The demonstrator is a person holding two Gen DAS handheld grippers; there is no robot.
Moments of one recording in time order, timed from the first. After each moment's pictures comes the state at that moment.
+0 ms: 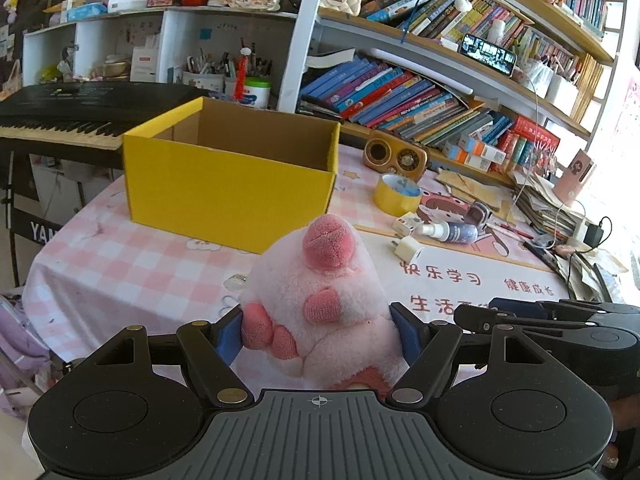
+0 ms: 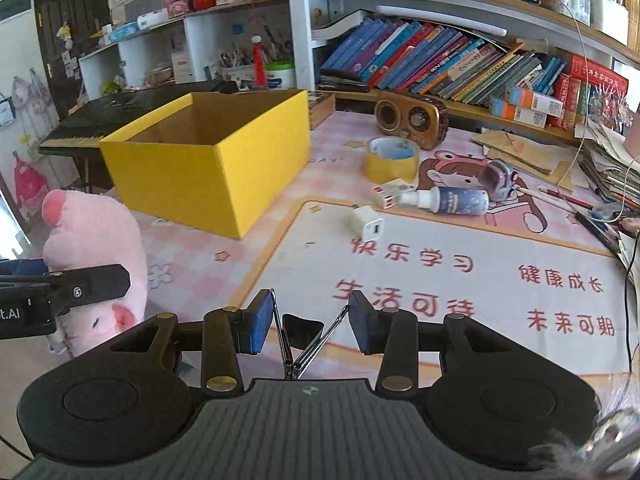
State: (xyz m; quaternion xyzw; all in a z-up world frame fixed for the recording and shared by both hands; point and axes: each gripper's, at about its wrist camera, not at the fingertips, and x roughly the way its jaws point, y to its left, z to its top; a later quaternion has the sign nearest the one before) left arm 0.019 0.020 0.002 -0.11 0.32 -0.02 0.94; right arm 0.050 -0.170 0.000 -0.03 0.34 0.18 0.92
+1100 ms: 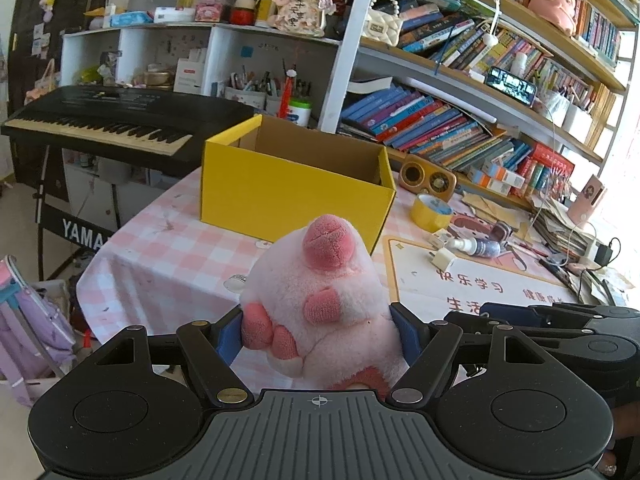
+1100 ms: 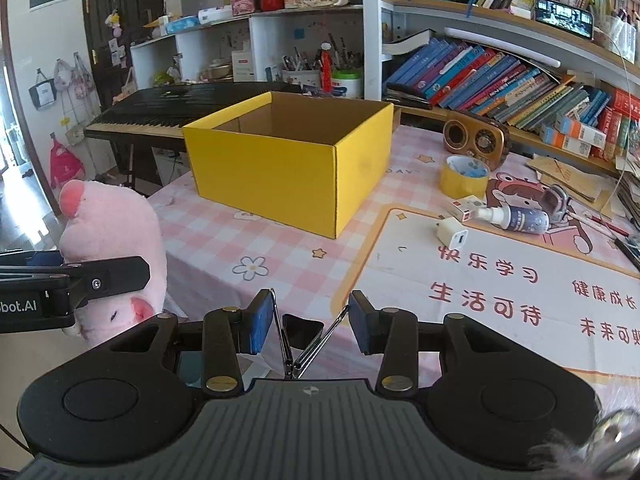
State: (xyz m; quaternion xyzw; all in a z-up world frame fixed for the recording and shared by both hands) left arm -0.036 0.073 0.007 -0.12 0.29 0.01 0.95; right arm 0.009 -0.106 0.009 -0.05 0.32 0.24 0.91
